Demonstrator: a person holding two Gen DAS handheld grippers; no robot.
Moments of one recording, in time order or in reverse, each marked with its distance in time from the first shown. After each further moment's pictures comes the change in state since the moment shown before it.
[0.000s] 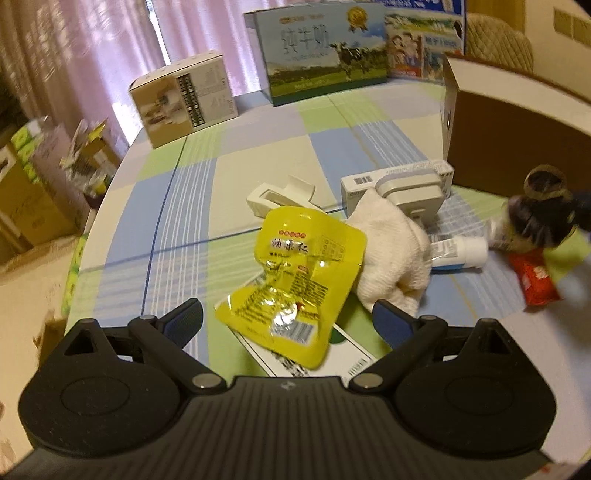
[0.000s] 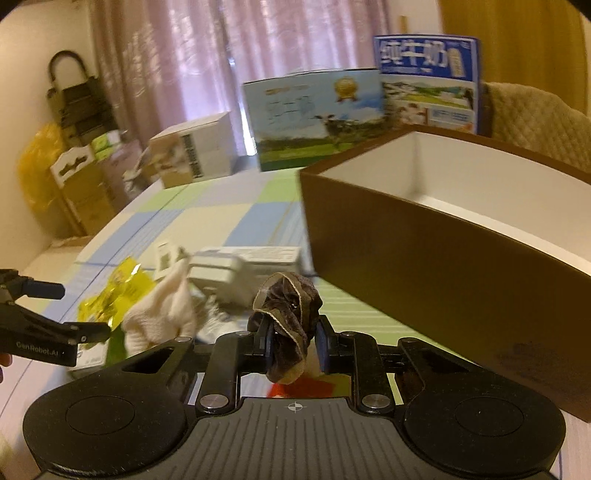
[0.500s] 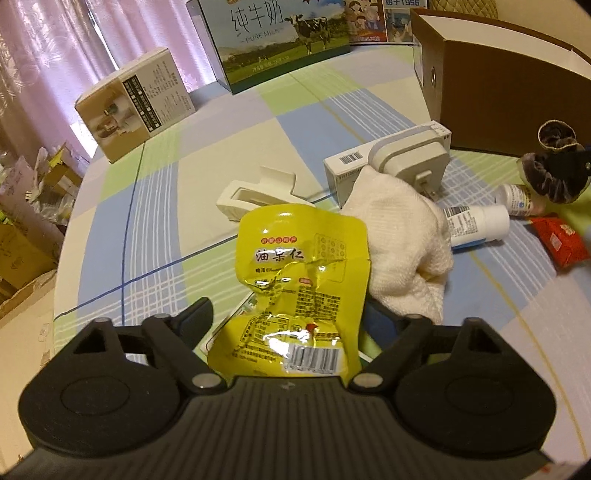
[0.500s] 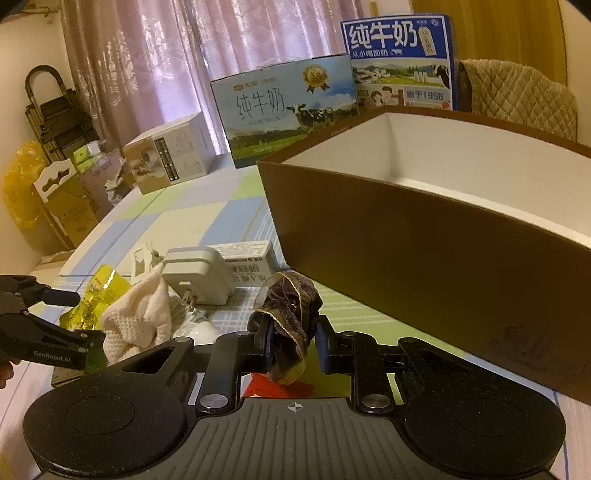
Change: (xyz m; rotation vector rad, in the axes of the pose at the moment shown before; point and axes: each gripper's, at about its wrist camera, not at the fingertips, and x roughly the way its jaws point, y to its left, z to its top) left arm 0.047 0.001 0.009 0.152 0.039 -0.069; right arm 0.009 -0.022 -0.006 0.068 0.021 -0.020
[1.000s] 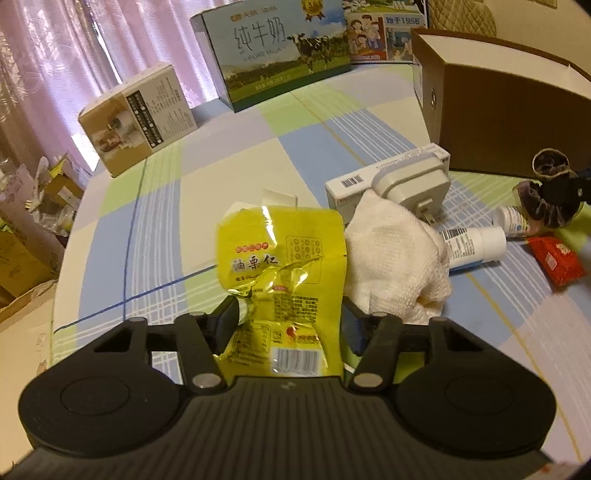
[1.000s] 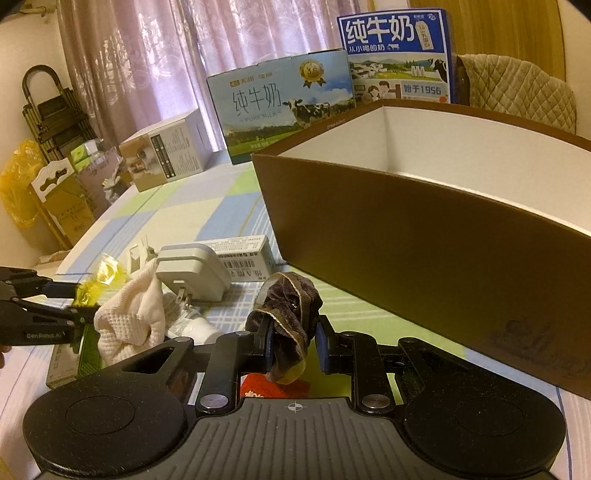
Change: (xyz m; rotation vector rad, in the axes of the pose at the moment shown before) left arm -0.010 0.001 0.006 -0.014 -0.066 0.010; right arm 0.003 -0.002 -0.002 0.008 0.003 -0.004
